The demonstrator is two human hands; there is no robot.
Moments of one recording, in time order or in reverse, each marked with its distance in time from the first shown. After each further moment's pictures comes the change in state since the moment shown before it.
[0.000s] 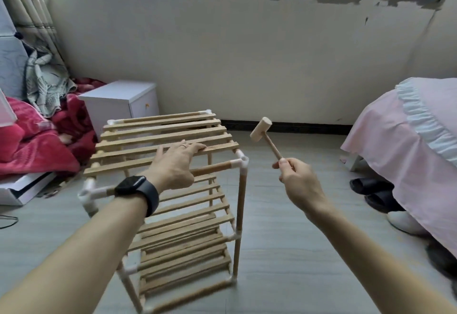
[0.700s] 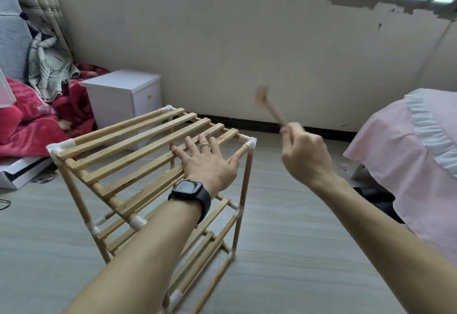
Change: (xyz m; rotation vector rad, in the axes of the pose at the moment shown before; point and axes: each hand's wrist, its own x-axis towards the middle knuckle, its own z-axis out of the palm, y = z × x) left_hand 0.013 0.078 0.032 0.141 0.094 -0.272; right_hand 0.056 -0.031 -0.012 -0.522 0.110 -0.312
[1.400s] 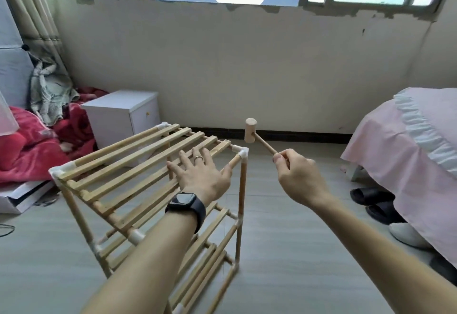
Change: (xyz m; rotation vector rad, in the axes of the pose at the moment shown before) left_hand -0.001 0.000 -0.004 -0.021 -0.036 -0.016; right_hand -0.031 0.015 -0.004 0.215 -0.090 0.124
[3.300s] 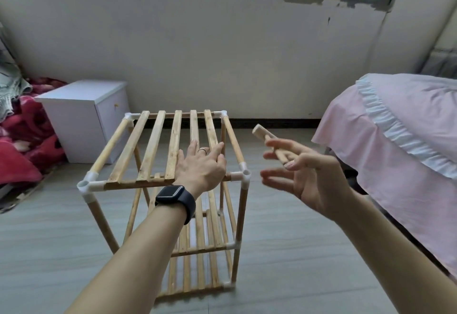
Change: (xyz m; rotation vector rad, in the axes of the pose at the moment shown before) left_hand -0.011 0.023 0.006 -0.204 -0.035 0.351; right_hand -0.061 -0.005 -0.063 1.238 -0.355 0.289
